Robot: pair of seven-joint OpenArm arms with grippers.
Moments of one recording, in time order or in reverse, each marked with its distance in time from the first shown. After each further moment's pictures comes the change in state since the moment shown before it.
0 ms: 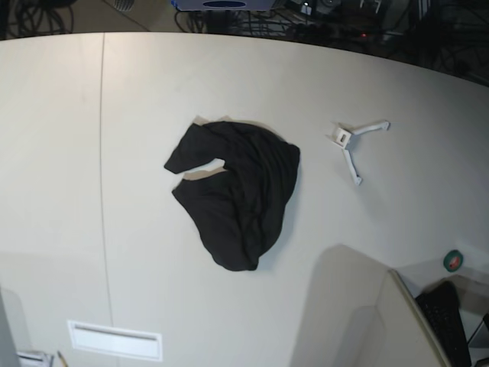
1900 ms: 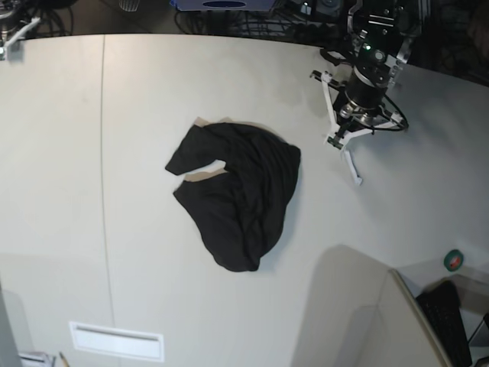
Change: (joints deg) left arm -26.4 6.4 0.6 26.1 18.8 -15.5 40.7; right arm 24.9 7.8 1.9 -0.3 -1.7 4.6 -21.7
